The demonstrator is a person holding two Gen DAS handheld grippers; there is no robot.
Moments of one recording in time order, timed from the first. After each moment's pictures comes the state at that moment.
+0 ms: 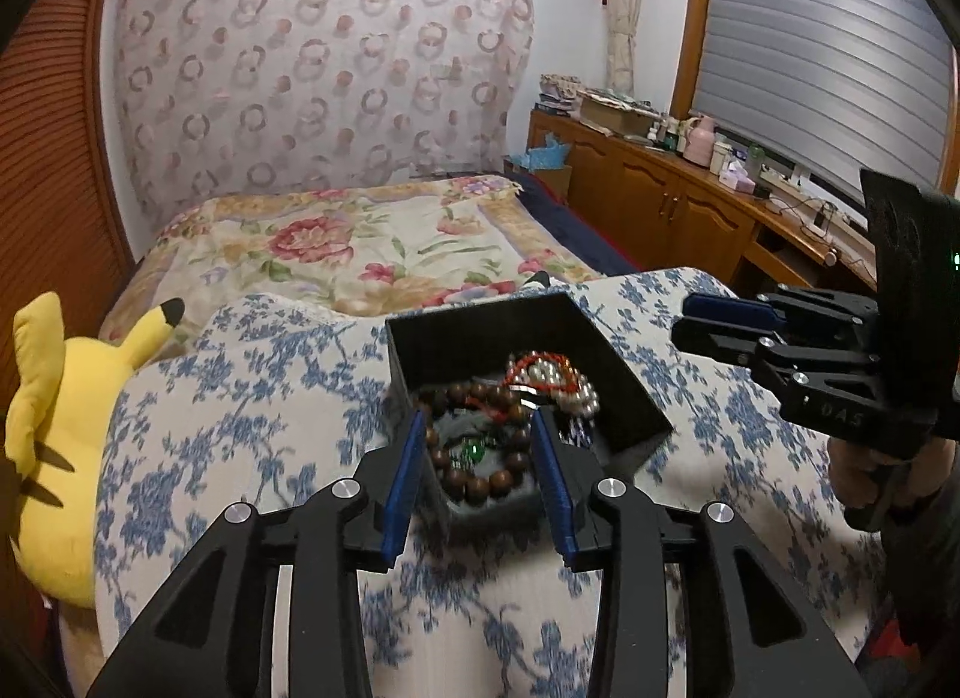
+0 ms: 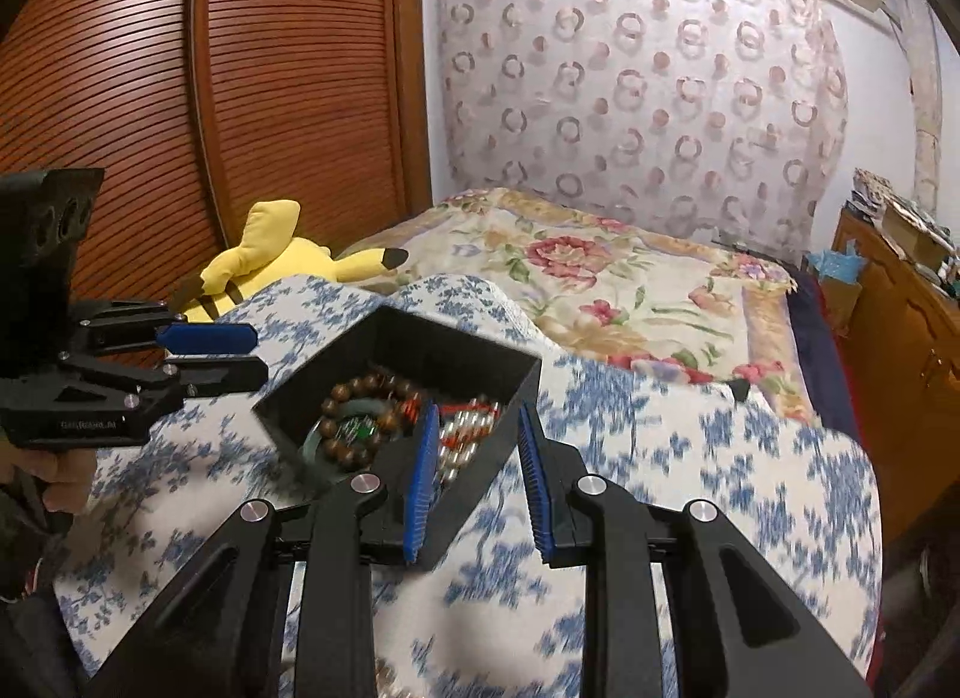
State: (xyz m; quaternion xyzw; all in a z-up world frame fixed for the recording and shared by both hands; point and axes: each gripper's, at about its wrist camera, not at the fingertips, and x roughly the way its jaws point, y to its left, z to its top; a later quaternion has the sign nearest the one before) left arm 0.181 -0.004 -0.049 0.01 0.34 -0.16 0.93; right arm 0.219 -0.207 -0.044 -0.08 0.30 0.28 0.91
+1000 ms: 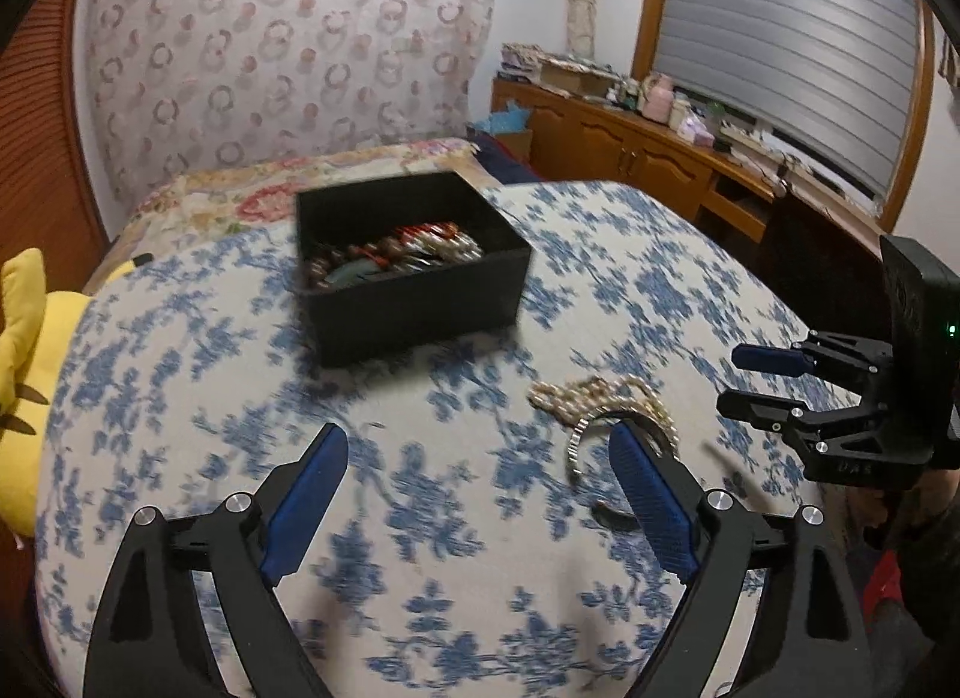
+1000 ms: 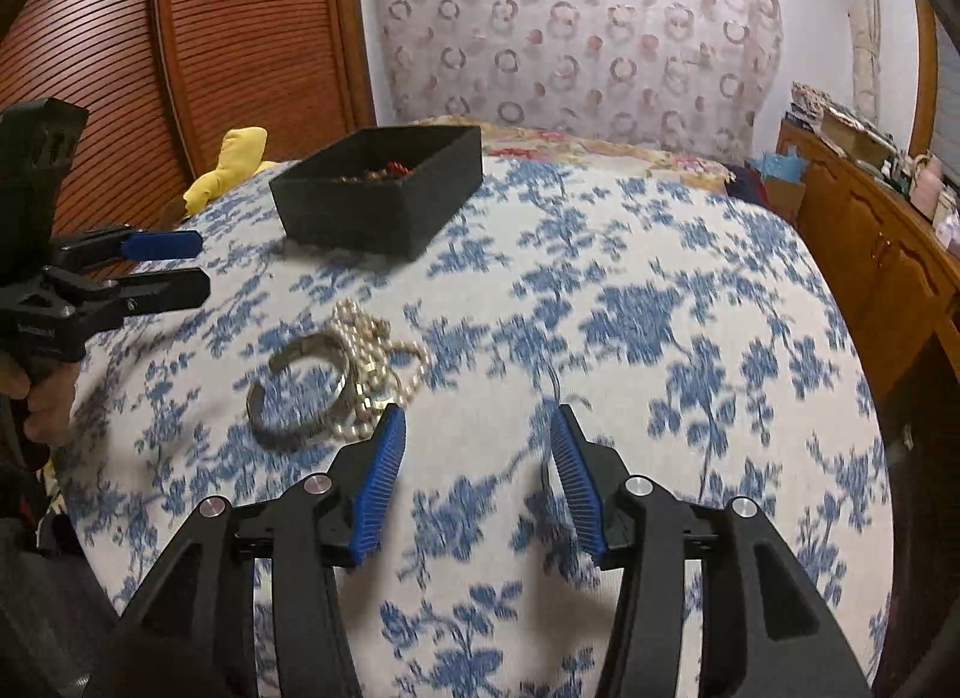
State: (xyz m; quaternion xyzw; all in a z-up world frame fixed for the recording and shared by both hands) left arm 0.093 -0.051 -0.088 0.03 0.37 -0.20 0.91; right arm 0.091 -0.276 -0.117 -0.06 0.37 0.21 0.90
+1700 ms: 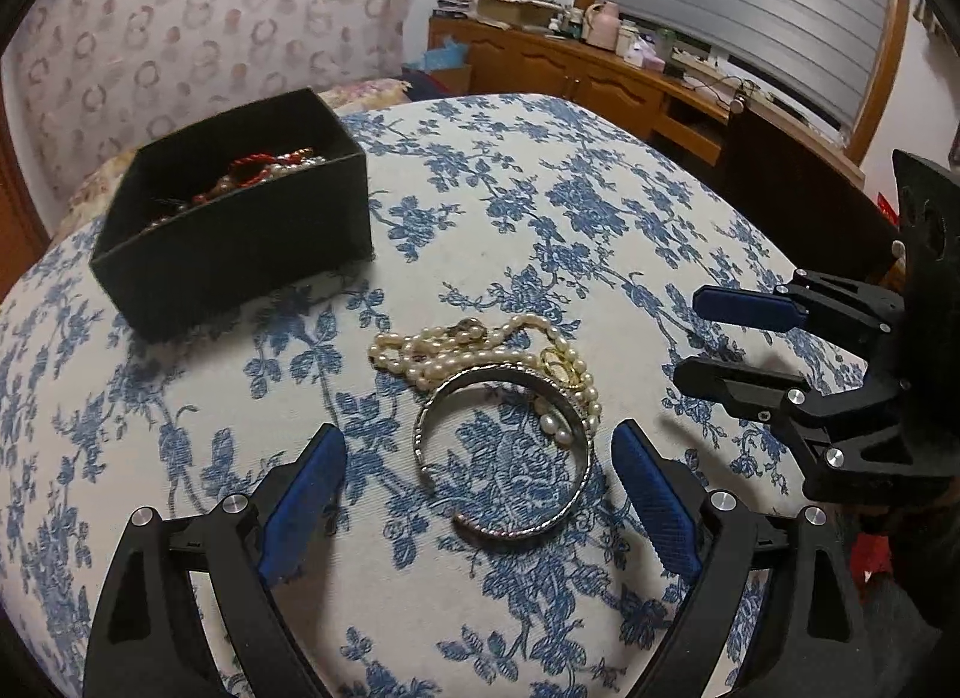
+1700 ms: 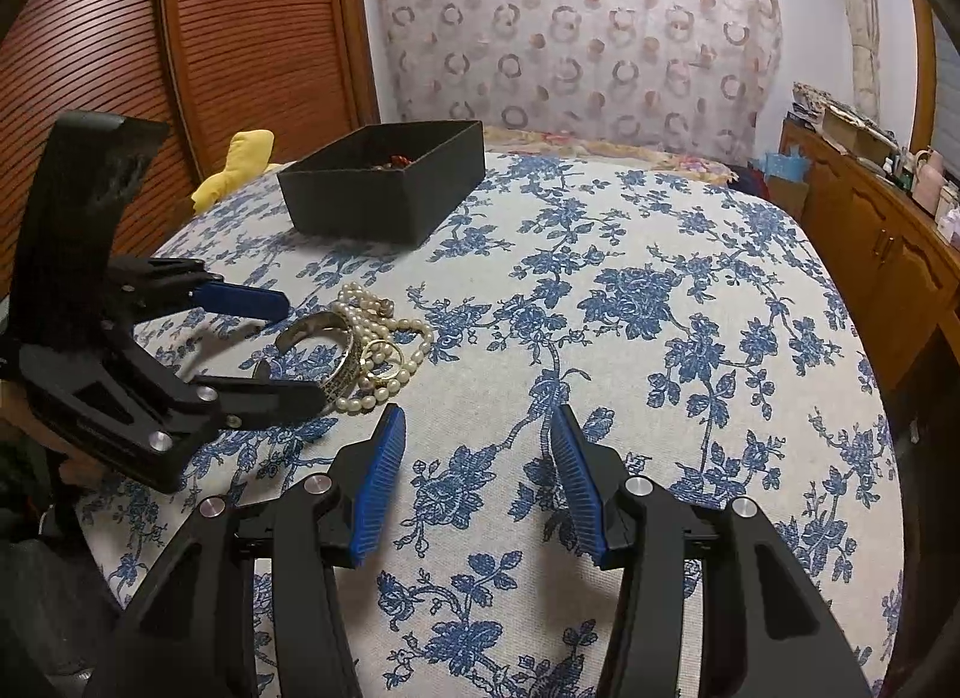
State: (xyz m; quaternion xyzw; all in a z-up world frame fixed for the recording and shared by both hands) left arm 0.104 -0.115 -0.125 0.07 0.43 -0.25 0.87; right arm 0.080 -0.282 -0.121 -0.05 0.36 0.22 0.90
